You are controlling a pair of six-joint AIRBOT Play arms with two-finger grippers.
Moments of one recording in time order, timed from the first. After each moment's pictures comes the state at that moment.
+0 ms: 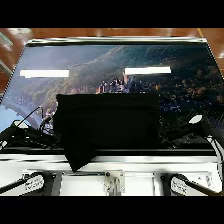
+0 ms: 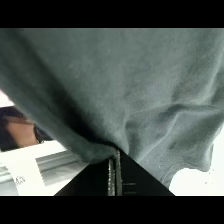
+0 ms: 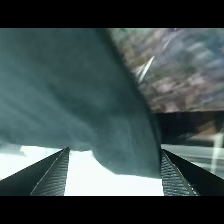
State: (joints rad) left arm 0.30 -1.26 0.50 0.95 -1.23 -1.13; right arm -0.27 -1.33 0.61 -1.07 1.22 1.44
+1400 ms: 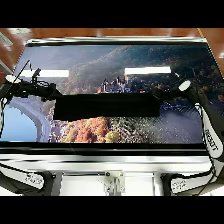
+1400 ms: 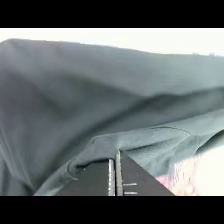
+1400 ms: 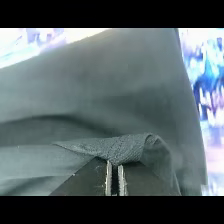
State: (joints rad) left arm 0.24 -1.73 1.42 0.79 -1.18 -1.26; right arm -0.07 -1.66 1.25 -1.08 0.84 1.50
